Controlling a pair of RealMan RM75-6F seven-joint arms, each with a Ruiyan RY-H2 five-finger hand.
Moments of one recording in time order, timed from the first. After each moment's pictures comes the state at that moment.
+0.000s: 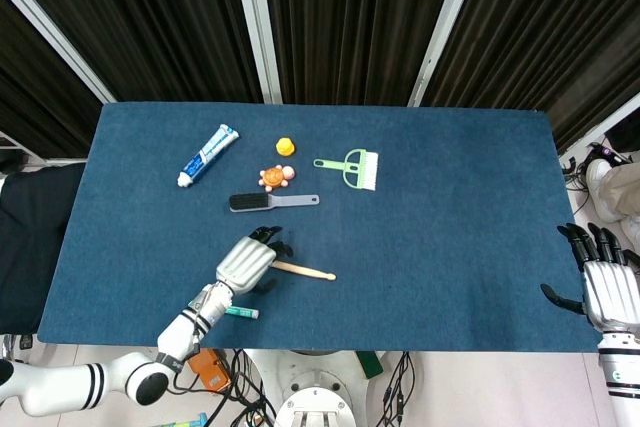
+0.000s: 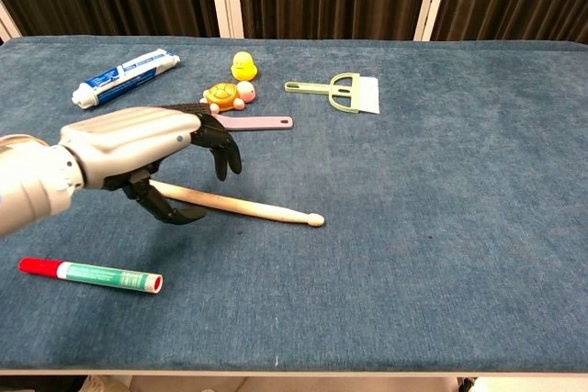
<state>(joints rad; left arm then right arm) -0.59 -1.63 -0.12 -1.60 1.32 0.94 0.42 0.08 -1.10 0.08 -1.64 -1.43 1.43 0.02</state>
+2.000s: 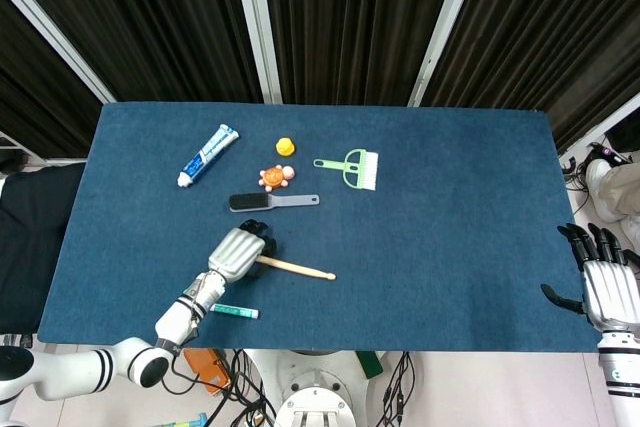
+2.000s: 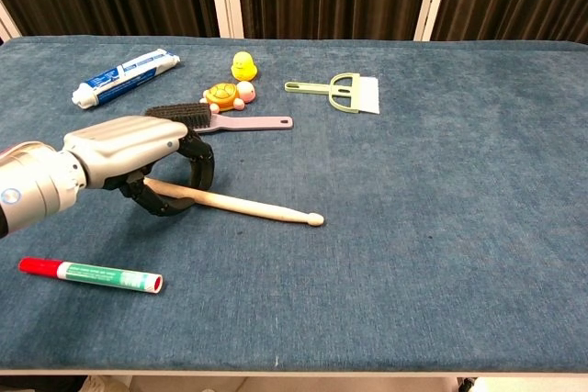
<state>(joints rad) -0.65 -1.67 -0.06 -1.40 1.30 0.95 0.28 0.08 -1.10 0.08 -1.64 -1.42 1.42 0.01</state>
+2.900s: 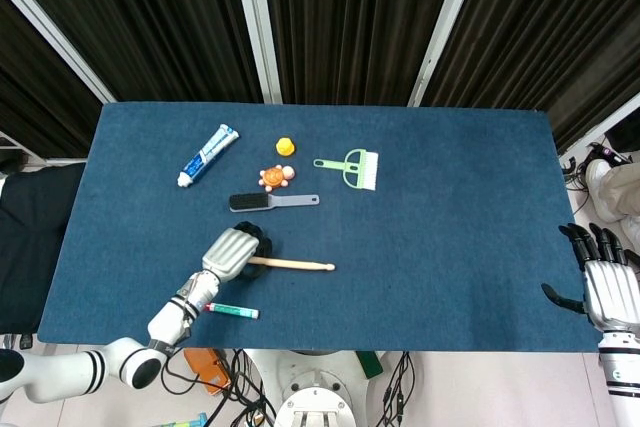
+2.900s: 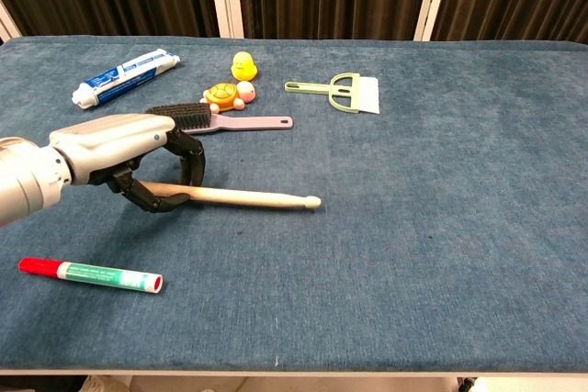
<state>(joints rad) -0.63 -1.63 -0.06 -1.42 1.34 0.96 0.14 0.08 -1.10 0.08 -1.65 -1.42 1.42 0.01</state>
